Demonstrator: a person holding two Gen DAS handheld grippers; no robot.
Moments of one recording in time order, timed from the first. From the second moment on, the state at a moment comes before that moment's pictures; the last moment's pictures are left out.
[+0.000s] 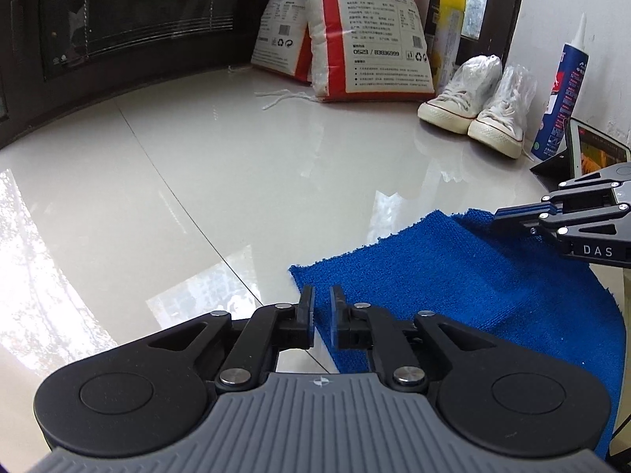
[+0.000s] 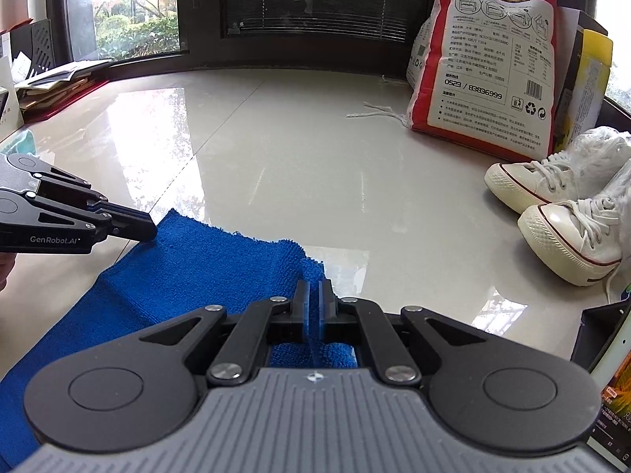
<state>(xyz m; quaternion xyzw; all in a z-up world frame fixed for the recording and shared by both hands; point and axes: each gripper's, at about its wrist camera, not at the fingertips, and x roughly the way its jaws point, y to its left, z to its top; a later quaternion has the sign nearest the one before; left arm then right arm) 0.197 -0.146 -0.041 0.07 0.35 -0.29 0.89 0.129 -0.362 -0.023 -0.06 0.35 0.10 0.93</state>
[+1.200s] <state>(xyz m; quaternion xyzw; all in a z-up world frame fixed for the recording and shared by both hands) 0.180 -0.140 -0.042 0.11 0.32 -0.25 0.91 0.133 -0.354 -0.021 -0.06 0.34 0.11 0.93</state>
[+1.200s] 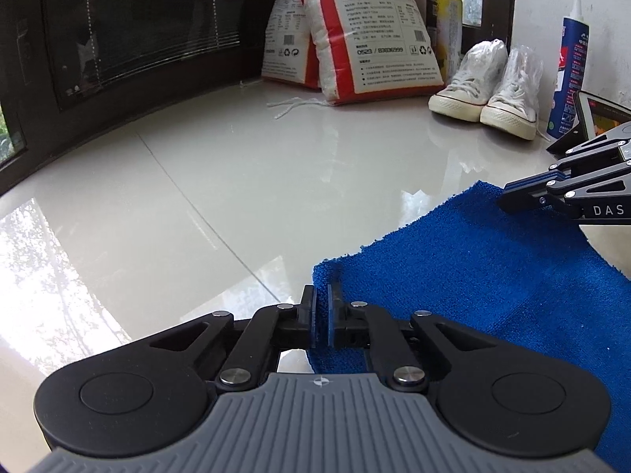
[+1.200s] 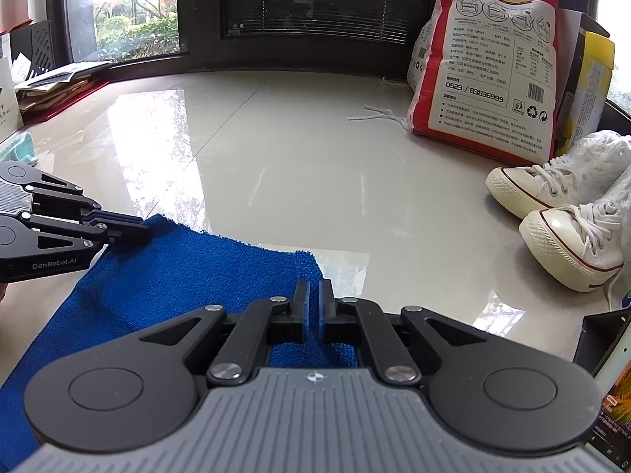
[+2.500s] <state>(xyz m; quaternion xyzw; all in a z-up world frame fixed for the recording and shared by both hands) 0.194 -0.014 -0.036 0.11 0.33 -0.10 0.93 0.175 -0.224 -0.012 -0.10 0.31 0.18 0.93</state>
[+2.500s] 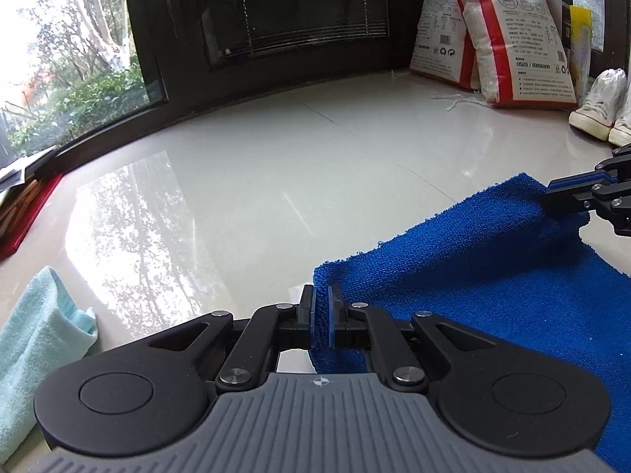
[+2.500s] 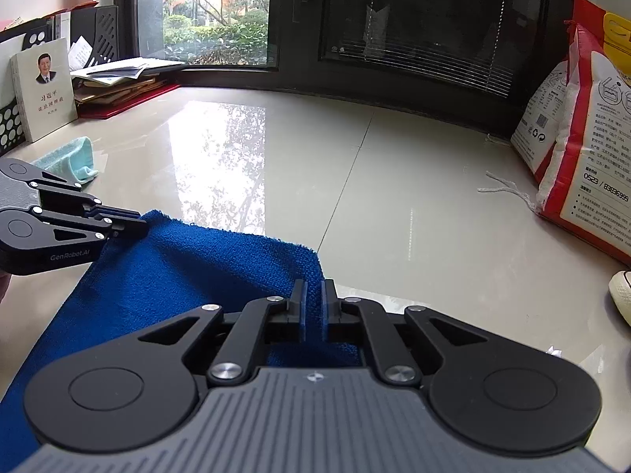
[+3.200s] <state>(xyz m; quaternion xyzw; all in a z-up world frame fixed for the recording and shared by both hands) 0.183 -0.007 -0.024 0.08 0.33 -0.10 0.93 0.132 -0.261 -0.019 -0.10 0.33 0.16 0.93</state>
